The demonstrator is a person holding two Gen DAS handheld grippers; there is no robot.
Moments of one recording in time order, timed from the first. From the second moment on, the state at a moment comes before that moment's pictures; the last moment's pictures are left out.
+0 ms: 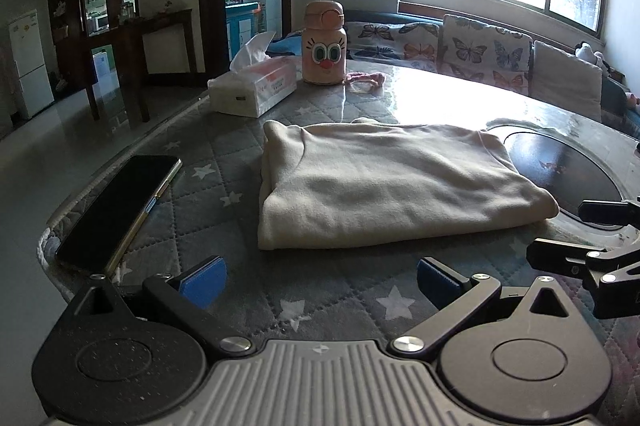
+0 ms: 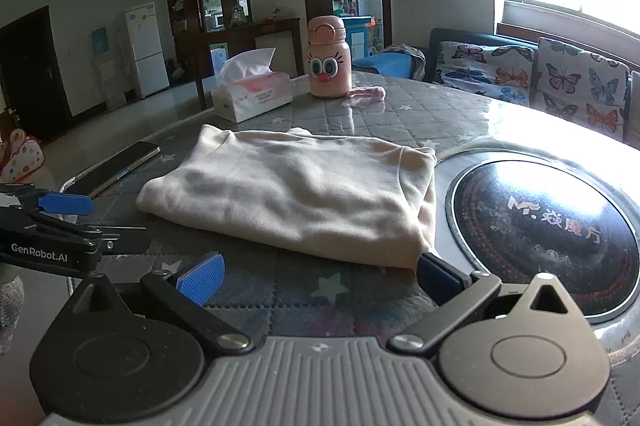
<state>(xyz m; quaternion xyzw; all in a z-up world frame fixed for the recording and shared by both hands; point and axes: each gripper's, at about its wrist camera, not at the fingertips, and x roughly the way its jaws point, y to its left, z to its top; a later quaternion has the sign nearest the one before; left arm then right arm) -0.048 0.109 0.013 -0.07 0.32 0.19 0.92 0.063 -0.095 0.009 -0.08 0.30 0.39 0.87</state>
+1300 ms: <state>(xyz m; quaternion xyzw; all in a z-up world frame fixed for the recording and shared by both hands) -0.051 0.100 0.005 -0.08 0.34 0.20 0.92 0.050 -0.091 0.001 -0.06 0.32 0.40 0.86</state>
